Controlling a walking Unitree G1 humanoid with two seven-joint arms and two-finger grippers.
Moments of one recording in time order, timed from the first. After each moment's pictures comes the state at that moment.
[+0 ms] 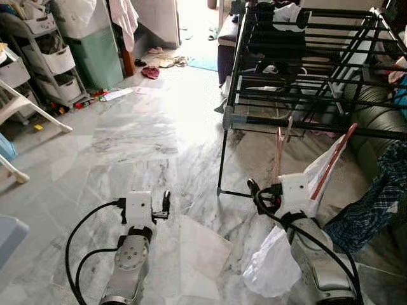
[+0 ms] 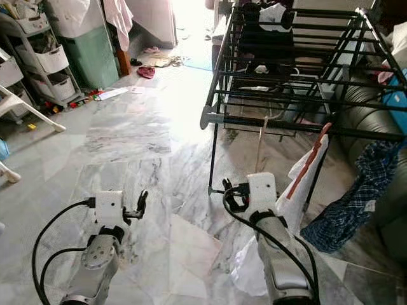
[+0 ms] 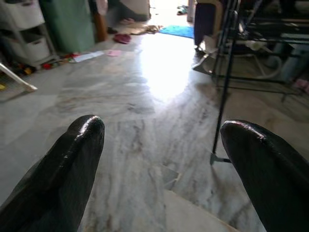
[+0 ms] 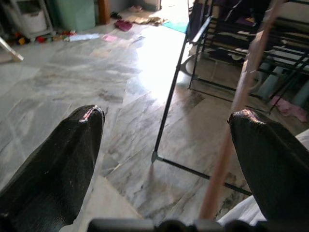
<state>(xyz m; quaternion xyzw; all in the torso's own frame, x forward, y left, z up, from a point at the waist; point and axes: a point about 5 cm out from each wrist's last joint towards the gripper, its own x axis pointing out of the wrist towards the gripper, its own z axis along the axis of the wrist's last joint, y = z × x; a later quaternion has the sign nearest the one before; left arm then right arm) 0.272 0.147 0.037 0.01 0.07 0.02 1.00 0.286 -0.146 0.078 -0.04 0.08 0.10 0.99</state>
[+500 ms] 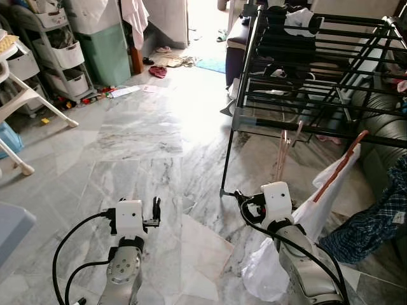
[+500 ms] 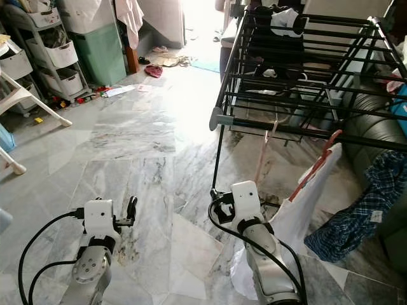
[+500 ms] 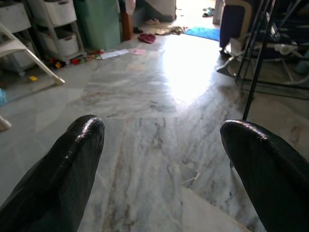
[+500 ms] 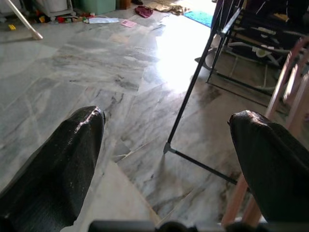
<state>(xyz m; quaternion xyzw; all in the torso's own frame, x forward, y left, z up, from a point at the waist) 0.255 0.160 0.034 0.03 0.07 0.05 1.00 0.285 -0.129 0.064 -0.06 0.10 0.11 0.99</state>
